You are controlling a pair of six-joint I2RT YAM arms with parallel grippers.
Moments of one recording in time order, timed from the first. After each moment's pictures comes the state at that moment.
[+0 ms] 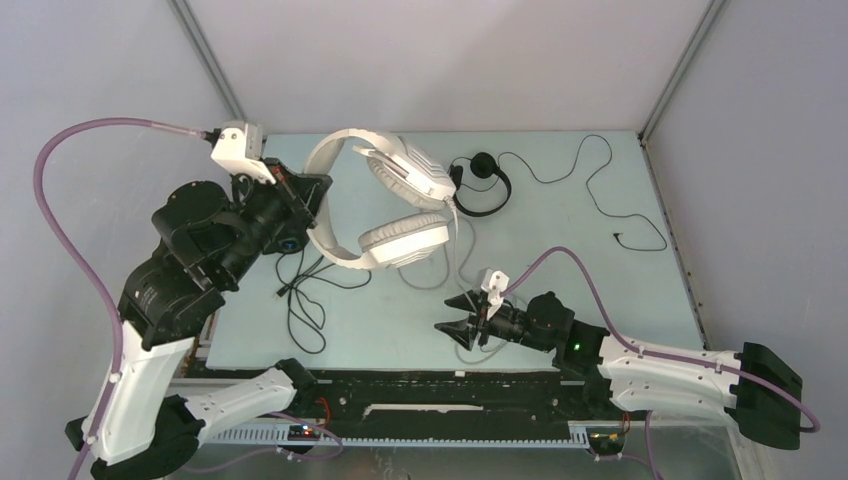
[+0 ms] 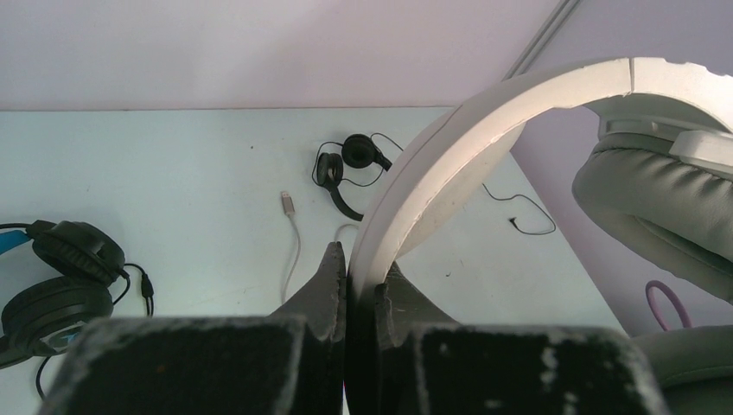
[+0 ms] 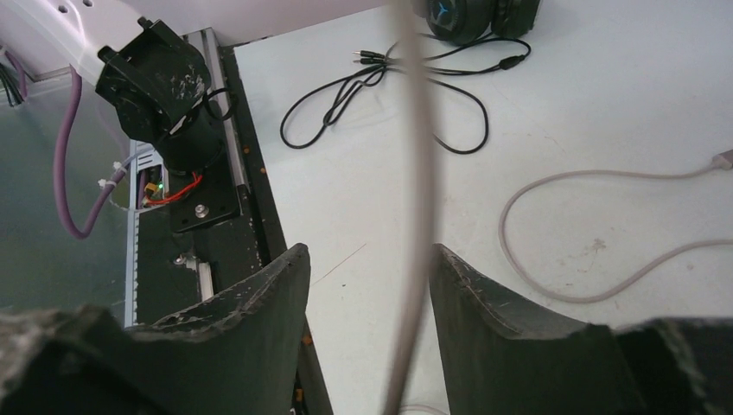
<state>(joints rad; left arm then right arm) -0.71 0.93 1.65 -0.81 -0.31 -0.36 1.14 0.89 0.35 0.48 -0.09 0.11</state>
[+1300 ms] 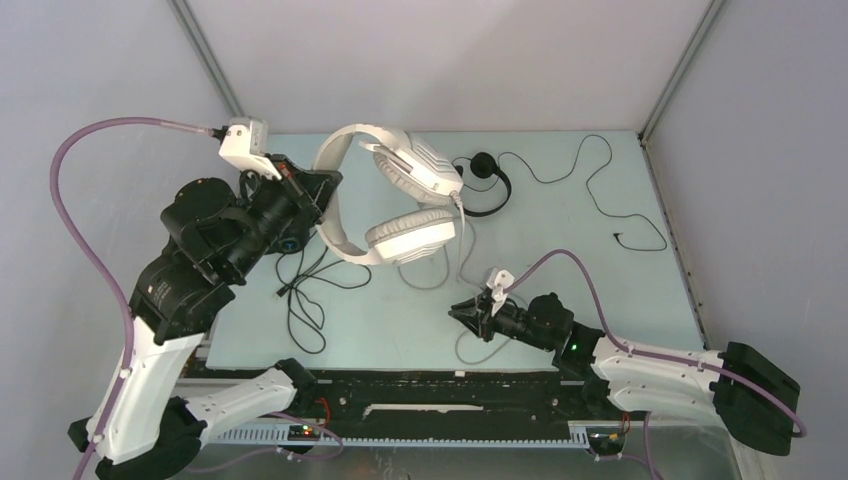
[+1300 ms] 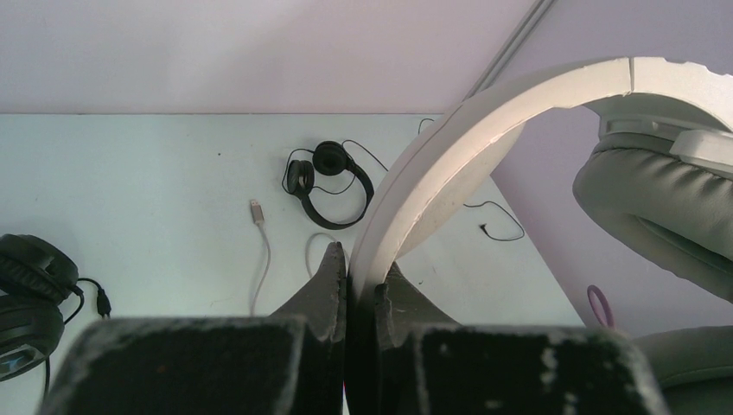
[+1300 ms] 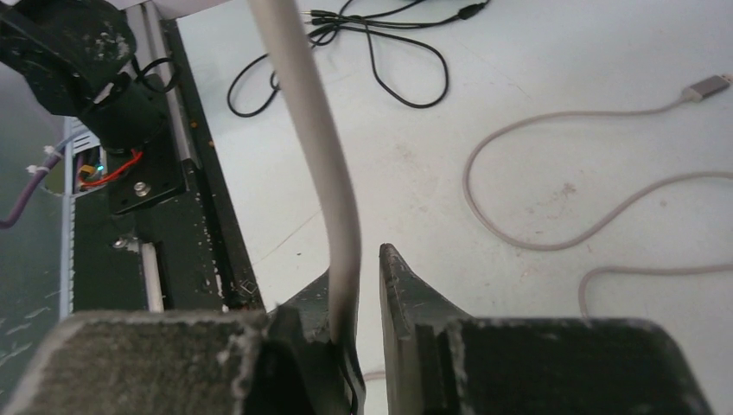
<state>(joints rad) -0.68 0.92 1.60 -0.73 -0.23 -0.40 1.06 0.93 0.24 0.60 -0.11 0.12</state>
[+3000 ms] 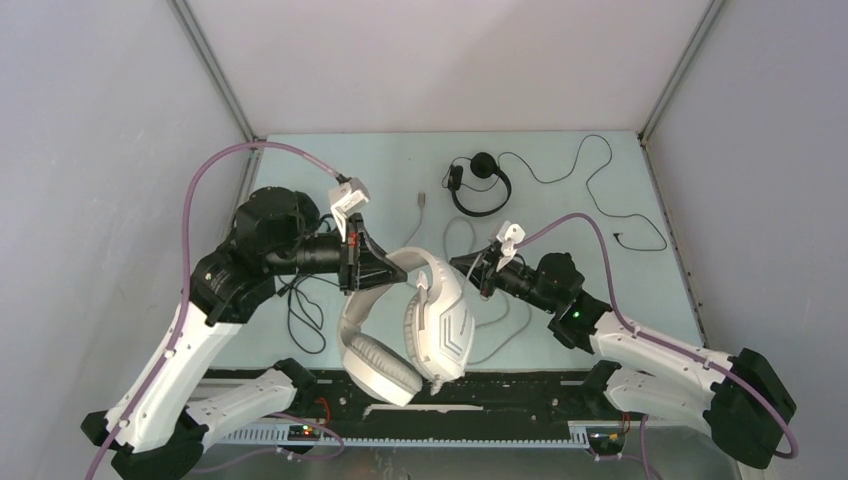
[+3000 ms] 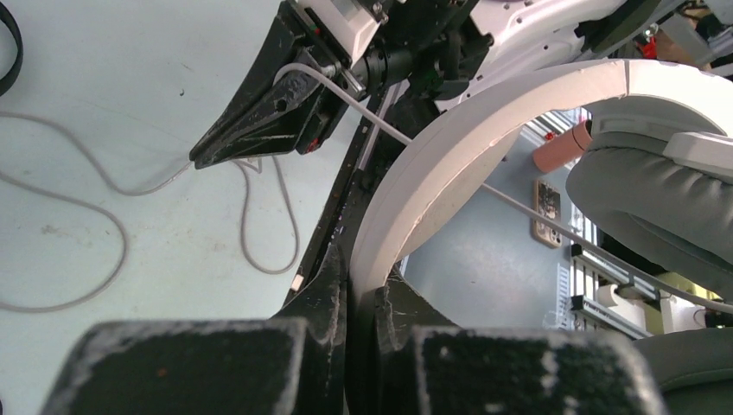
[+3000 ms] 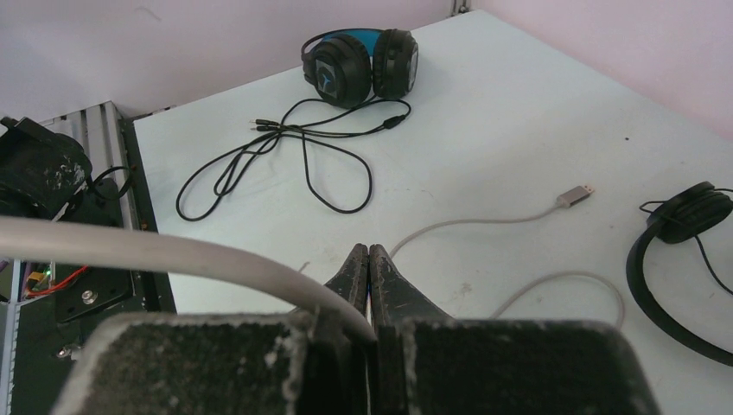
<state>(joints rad) -0.63 0.90 1.31 -0.73 0.73 -0.27 0.83 1.00 0.48 0.53 -0.24 0.07</state>
